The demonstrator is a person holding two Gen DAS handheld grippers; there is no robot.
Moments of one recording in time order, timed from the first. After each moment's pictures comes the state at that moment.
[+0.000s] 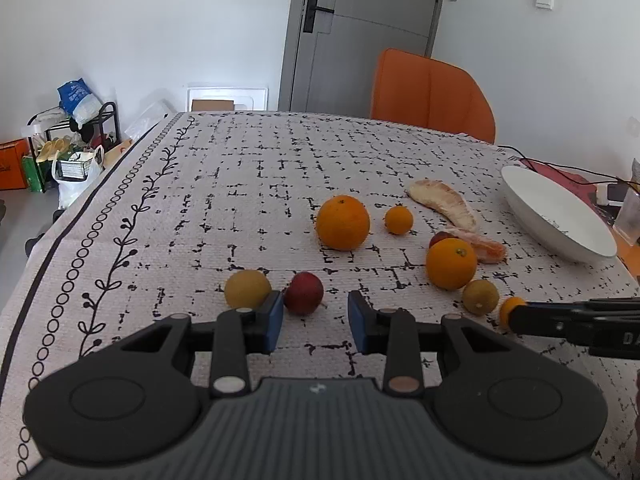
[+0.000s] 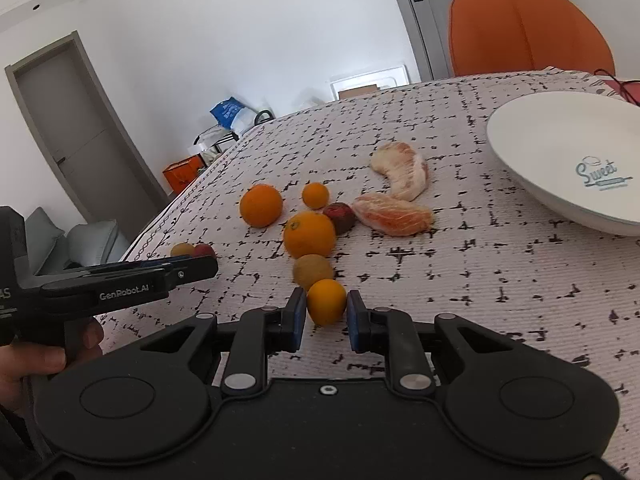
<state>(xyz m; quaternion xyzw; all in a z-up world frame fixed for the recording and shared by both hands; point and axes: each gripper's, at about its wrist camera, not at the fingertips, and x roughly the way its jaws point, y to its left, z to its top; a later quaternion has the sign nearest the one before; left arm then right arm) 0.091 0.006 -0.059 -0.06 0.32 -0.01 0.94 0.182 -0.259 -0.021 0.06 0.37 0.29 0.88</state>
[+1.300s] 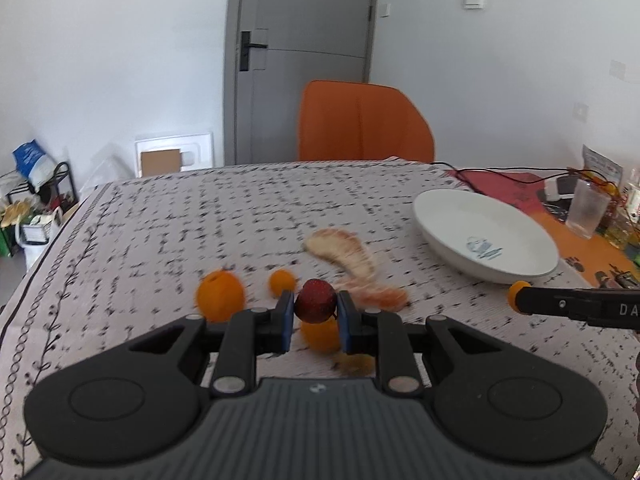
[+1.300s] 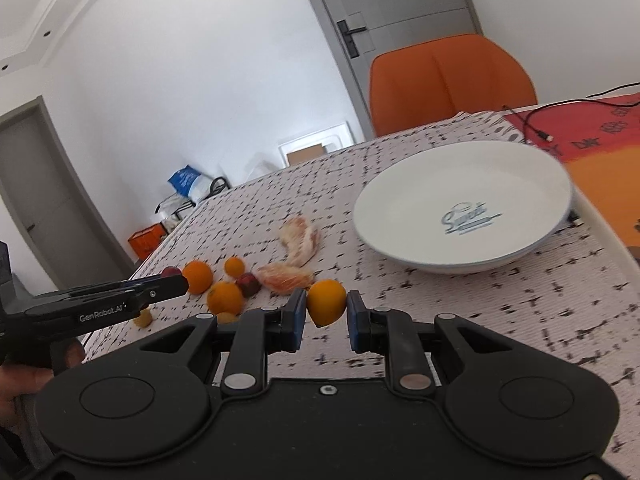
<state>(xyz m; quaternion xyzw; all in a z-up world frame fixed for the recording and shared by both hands) 0.102 -0.072 -0.020 -0.01 0.27 -0.08 0.96 0.173 -0.348 0.005 0.11 0.30 0.21 0.92</state>
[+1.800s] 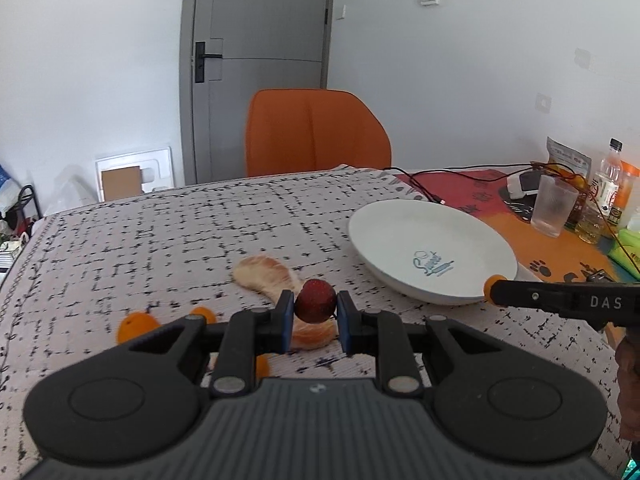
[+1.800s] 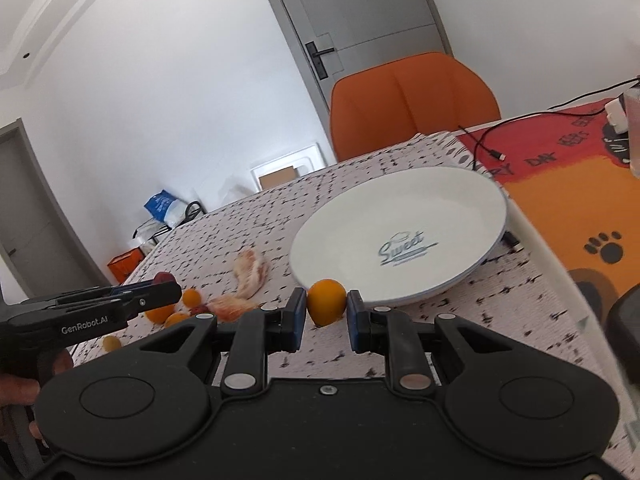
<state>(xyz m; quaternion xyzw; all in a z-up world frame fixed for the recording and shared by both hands) 0.122 -0.121 -0.012 0.01 0.26 -0.13 0.96 0.187 -0.388 0.008 0.12 0.28 0.17 0.94</state>
